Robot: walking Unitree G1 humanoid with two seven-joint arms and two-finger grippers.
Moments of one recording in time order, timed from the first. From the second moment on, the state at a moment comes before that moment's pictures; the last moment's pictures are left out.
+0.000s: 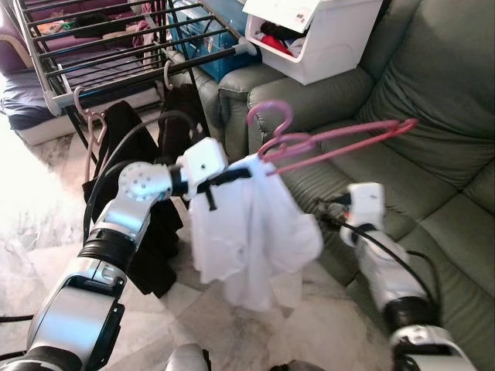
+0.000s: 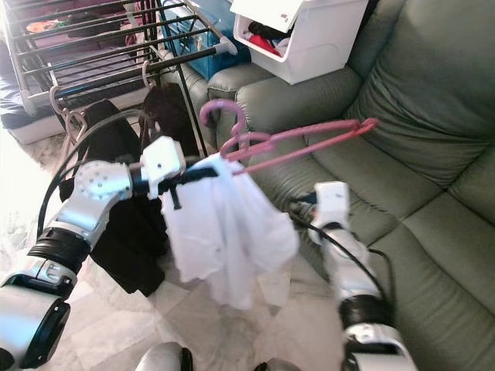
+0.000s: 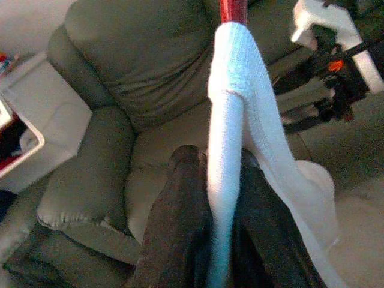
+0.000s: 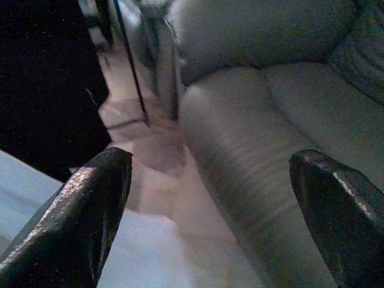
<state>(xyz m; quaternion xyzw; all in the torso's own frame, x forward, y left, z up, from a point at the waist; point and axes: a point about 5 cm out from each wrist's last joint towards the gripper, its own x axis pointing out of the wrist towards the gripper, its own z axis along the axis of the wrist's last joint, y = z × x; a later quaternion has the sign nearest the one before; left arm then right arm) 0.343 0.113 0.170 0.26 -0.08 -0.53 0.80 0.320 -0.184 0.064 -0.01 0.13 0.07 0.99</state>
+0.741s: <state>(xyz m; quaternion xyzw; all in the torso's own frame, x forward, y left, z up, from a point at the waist) 0.339 0.118 0.145 0.27 -0.03 -0.53 0.81 0.306 -0.173 0.091 -0.03 0.09 0.28 0.95</state>
